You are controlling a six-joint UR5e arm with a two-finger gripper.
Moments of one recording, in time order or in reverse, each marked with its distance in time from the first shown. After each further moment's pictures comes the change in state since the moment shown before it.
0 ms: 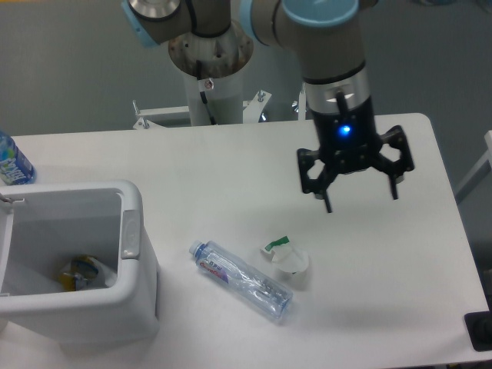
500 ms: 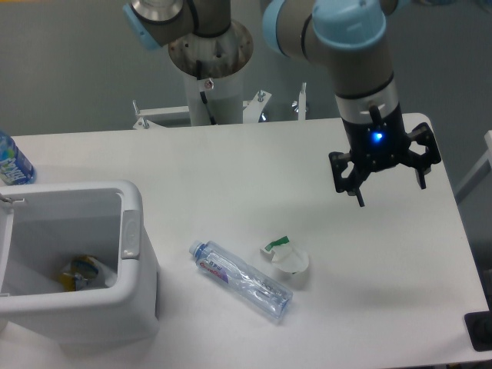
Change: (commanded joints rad) arm 0.009 -0.064 -0.032 0.002 0.097 -0.026
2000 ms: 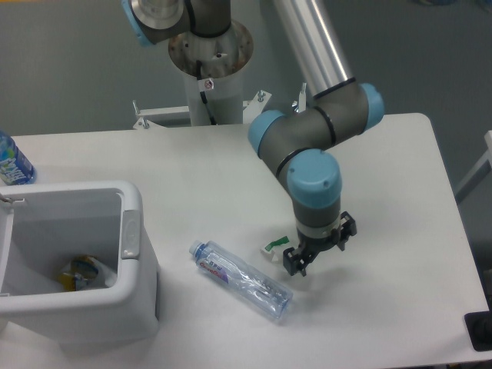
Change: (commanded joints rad) arm -0.127 -0.264 -0.066 0.031 -0.057 -0.589
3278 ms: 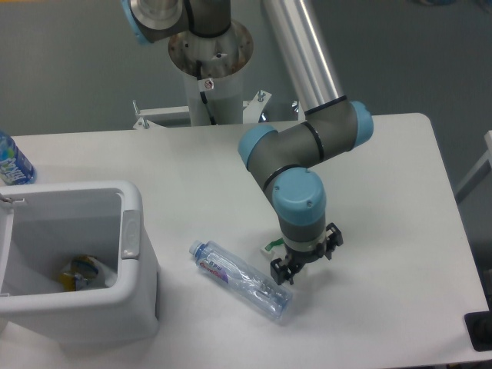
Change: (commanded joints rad) arm -0.044 -0.015 -0.051 -0.002 0.093 0.001
